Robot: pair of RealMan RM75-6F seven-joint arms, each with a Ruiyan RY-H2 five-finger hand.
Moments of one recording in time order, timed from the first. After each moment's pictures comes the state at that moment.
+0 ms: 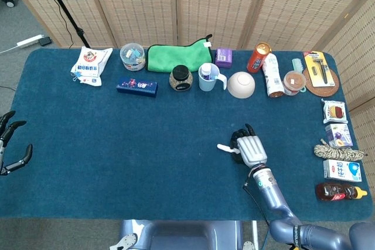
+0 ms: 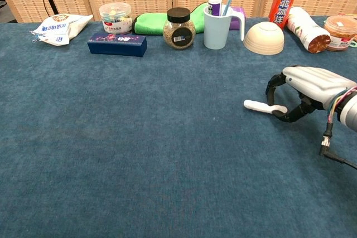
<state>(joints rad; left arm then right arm) -0.15 -0.93 -0.10 -1.79 1.44 1.46 0.04 0.53 -1.69 0.15 -1.31 -1.20 1.05 -0.26</state>
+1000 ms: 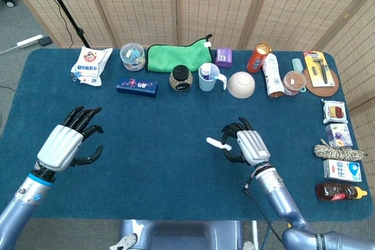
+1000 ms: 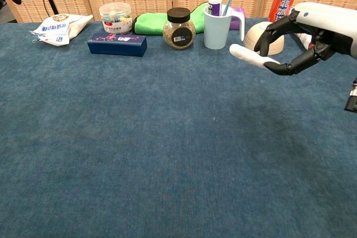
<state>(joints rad) -0.39 -1.07 -0.13 -1.87 1.59 1.24 0.17 0.52 -1.41 0.24 -1.83 -1.15 1.07 -0.16</state>
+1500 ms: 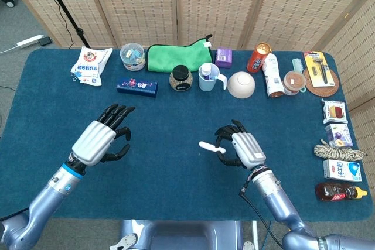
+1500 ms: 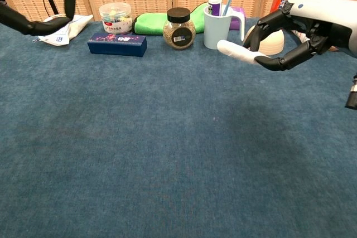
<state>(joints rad) -0.53 -1.18 -0.17 -1.88 1.52 1.12 0.19 0.54 -1.38 0.24 -1.92 -1.13 1.06 -0.13</state>
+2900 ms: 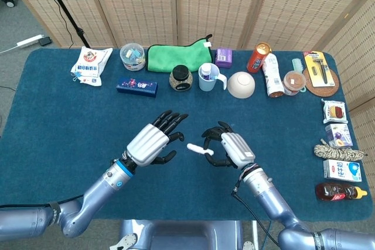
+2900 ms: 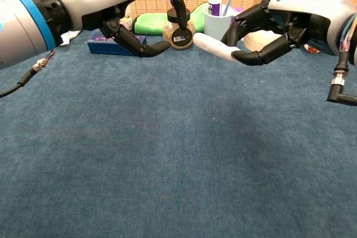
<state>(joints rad) -0.76 -1.50 -0.22 -1.79 1.38 1.03 0.35 0.61 -1.38 0.25 -1.95 -1.09 1.01 -0.03</state>
